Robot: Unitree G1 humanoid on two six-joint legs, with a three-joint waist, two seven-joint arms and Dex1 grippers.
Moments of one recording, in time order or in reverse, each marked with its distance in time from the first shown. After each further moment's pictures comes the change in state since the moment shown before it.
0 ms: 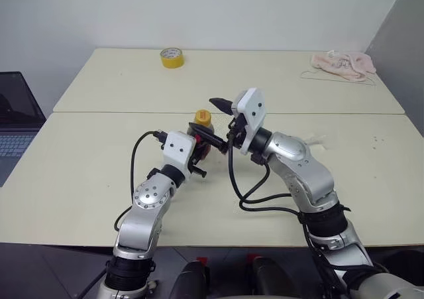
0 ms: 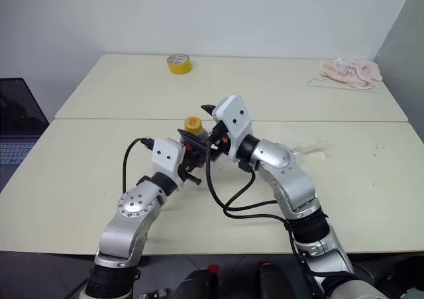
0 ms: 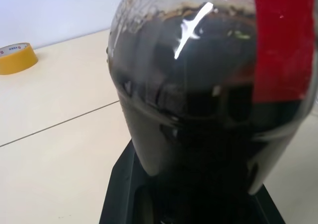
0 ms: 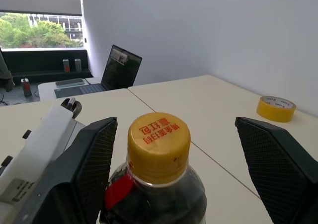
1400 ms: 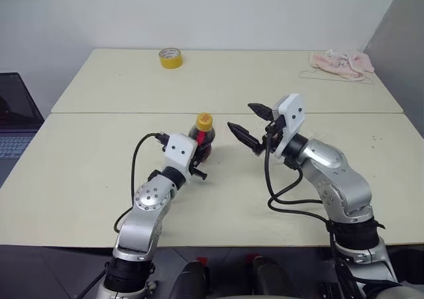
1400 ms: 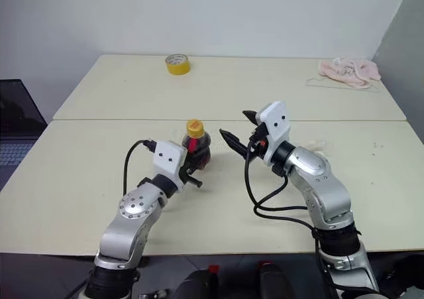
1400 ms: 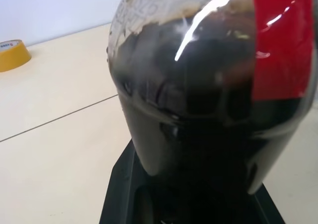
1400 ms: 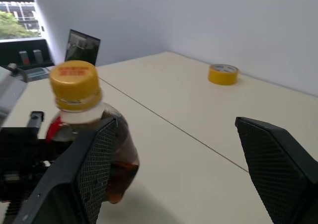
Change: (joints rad) left arm 0.011 0.011 -0.008 0.000 0.002 0.000 0.001; right arm 0.130 -0.169 -0.136 -0.171 0.103 0.104 0.023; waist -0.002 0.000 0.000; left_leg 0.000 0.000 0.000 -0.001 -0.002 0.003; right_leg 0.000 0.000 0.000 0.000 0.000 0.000
